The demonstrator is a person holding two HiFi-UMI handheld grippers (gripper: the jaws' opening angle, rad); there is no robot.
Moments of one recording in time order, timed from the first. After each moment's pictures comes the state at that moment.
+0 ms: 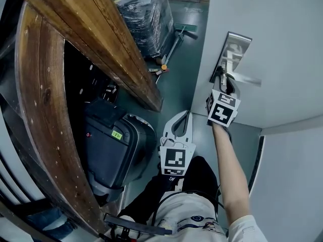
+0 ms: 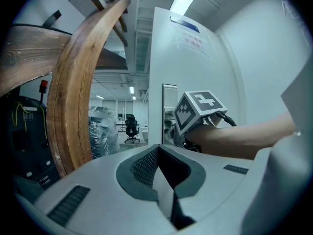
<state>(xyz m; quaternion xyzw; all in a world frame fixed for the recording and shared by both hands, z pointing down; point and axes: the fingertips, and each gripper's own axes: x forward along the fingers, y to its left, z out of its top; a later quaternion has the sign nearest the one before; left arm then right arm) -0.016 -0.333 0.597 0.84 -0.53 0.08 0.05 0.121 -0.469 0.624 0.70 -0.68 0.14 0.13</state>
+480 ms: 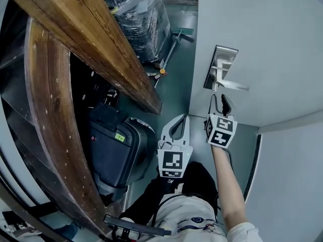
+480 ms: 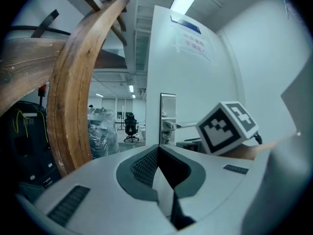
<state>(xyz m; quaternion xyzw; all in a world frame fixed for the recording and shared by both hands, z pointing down) -0.010 -0.324 0.551 0.84 -0.53 0.09 0.06 0.122 -0.405 0.602 0.67 -0.72 0.15 0.12</state>
